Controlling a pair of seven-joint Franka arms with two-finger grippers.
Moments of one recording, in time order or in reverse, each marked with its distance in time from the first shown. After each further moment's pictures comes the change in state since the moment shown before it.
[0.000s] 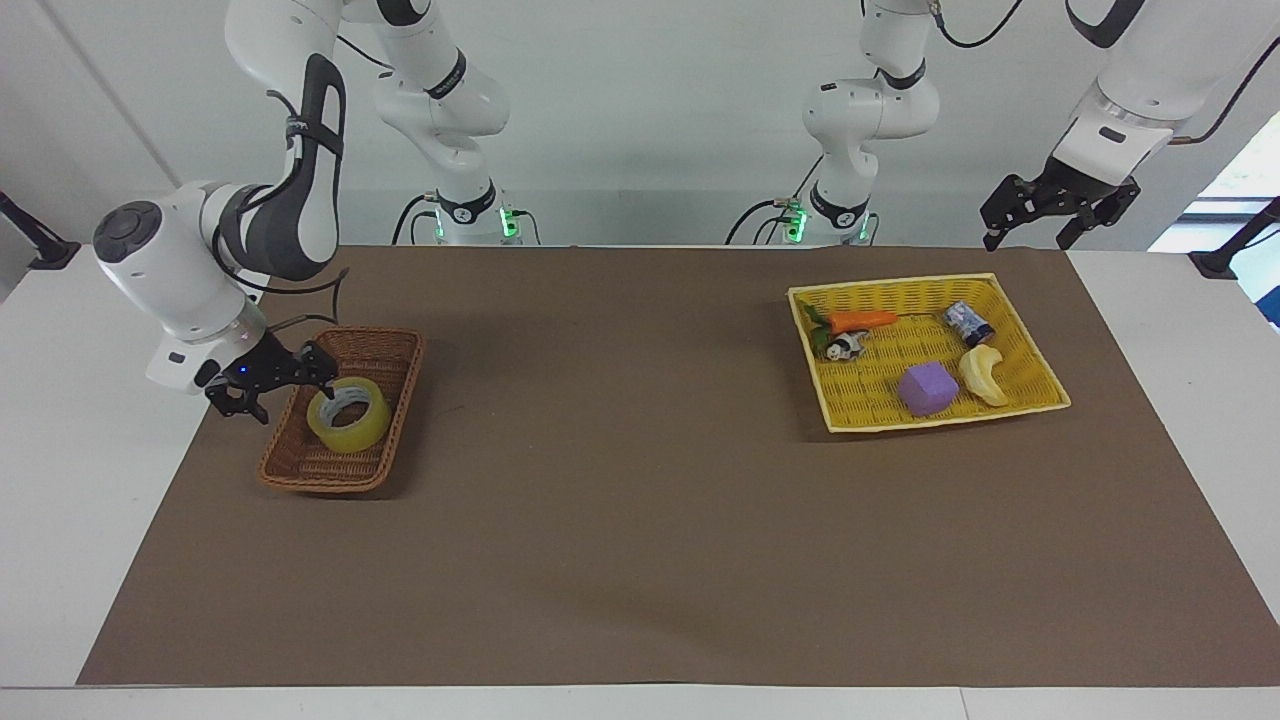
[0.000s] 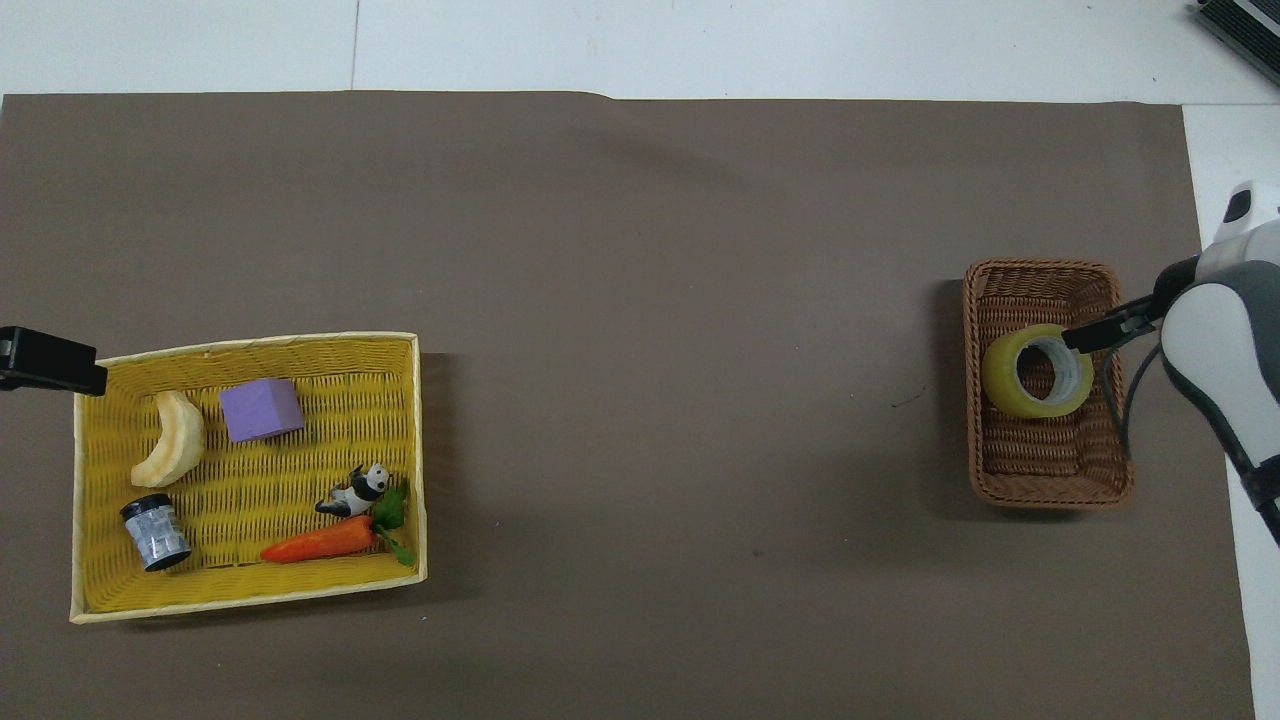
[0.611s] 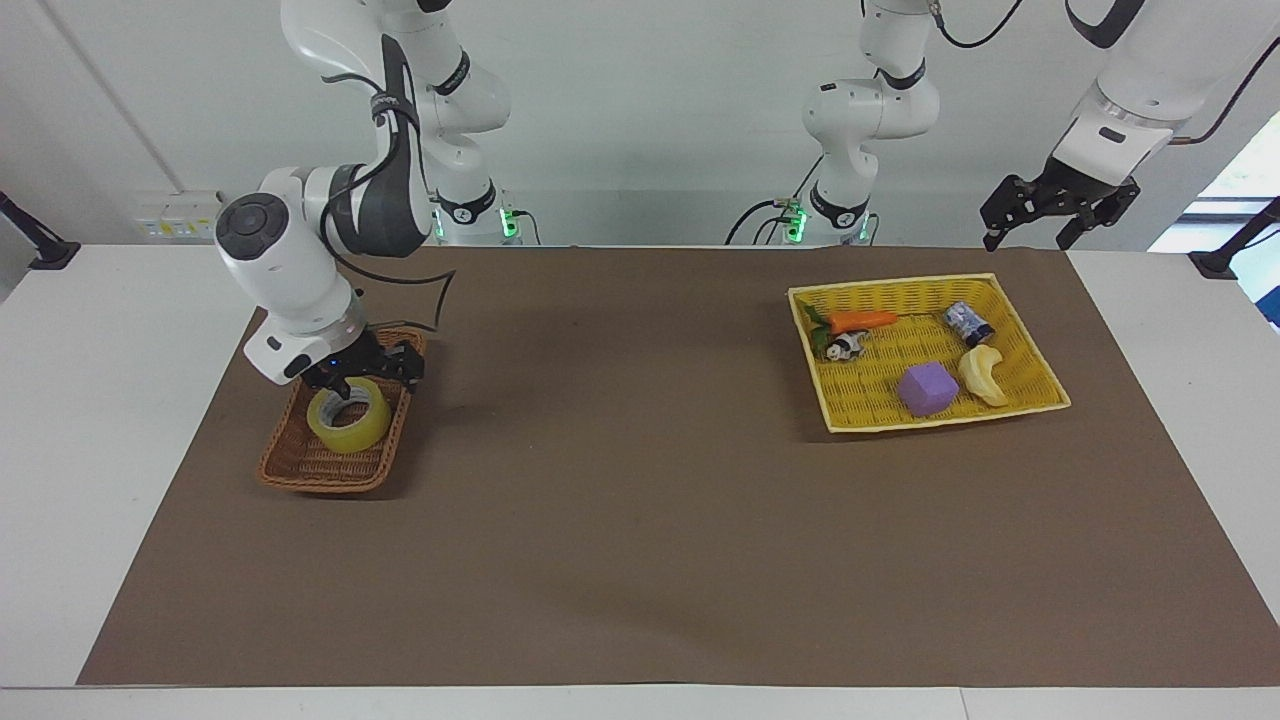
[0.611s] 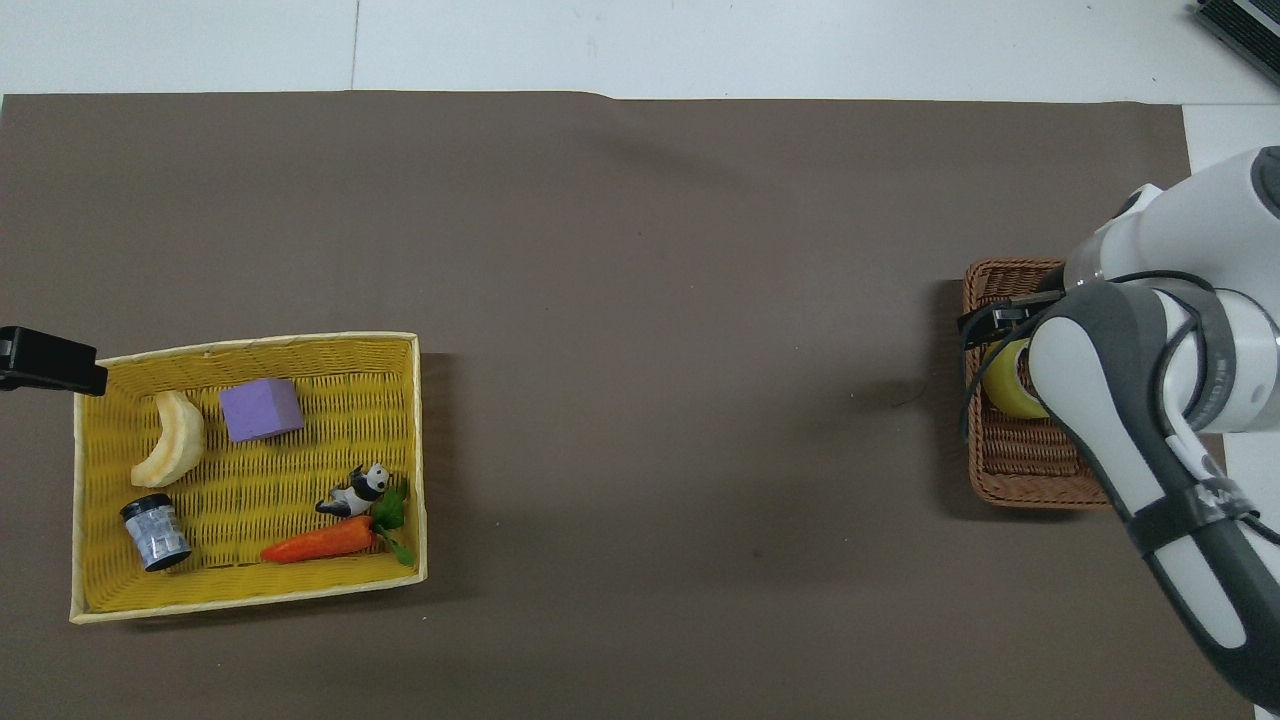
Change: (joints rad) left arm 0.000 0.000 0.000 0.000 0.000 0.000 0.000; right arm 0.200 -0.052 0.003 -0.005 -0.058 -0.111 0.533
